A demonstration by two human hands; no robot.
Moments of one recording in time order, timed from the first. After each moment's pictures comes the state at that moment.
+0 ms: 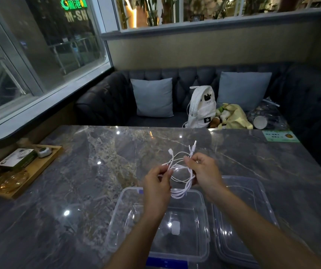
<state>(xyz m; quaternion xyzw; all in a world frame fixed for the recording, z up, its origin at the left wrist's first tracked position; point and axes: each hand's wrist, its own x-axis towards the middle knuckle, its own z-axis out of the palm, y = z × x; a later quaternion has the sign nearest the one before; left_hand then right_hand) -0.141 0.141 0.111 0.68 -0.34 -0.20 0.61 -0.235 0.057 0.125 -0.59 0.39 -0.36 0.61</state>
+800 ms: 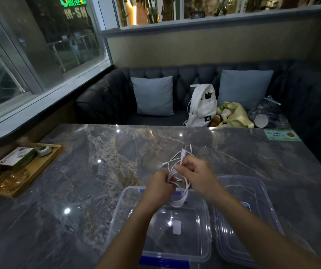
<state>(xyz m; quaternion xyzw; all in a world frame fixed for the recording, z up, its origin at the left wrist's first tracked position) -0.120 0.136 0.110 0.76 -0.44 -0.31 0.37 -0.232 0.065 0.123 -0.71 0.29 -0.32 0.56</state>
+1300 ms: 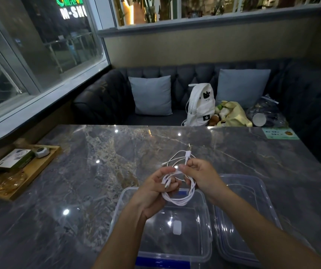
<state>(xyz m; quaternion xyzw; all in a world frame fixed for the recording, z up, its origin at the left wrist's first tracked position) -0.109 0.148 0.107 0.41 -0.21 -0.62 0.64 -0.236 0.057 0.117 -0.64 0.33 -0.29 0.63</state>
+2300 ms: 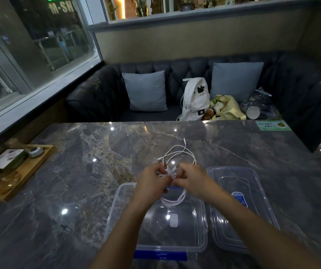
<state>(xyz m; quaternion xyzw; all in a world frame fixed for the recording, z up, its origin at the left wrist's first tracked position) -0.123 0.145 0.117 0.71 -0.41 -0.32 0.47 -0.238 0.059 0.094 -0.83 0.35 -0.19 0.40</state>
